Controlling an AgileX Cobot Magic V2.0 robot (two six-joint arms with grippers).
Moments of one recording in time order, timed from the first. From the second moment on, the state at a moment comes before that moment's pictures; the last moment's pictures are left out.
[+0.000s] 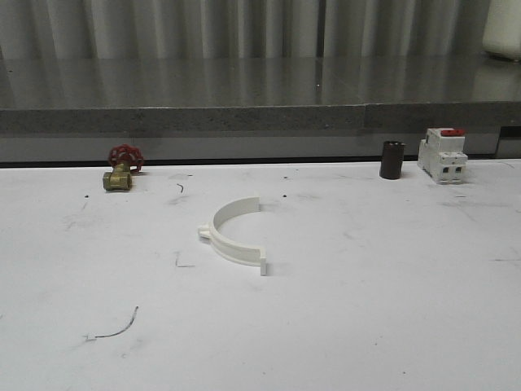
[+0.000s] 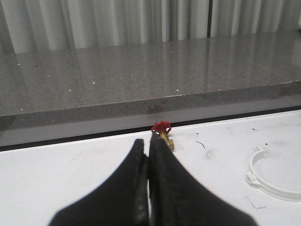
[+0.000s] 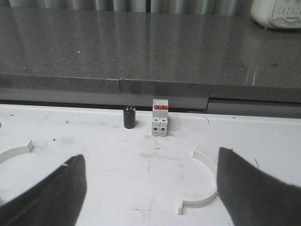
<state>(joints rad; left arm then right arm) -0.23 0.18 -0.36 0.18 0.34 -0.11 0.04 0.38 -0.52 -0.02 0.42 0.04</state>
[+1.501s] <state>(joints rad) -0.23 0.18 -0.36 0.18 0.34 -0.11 -0.30 1.97 -1.42 0.05 0.88 0.17</state>
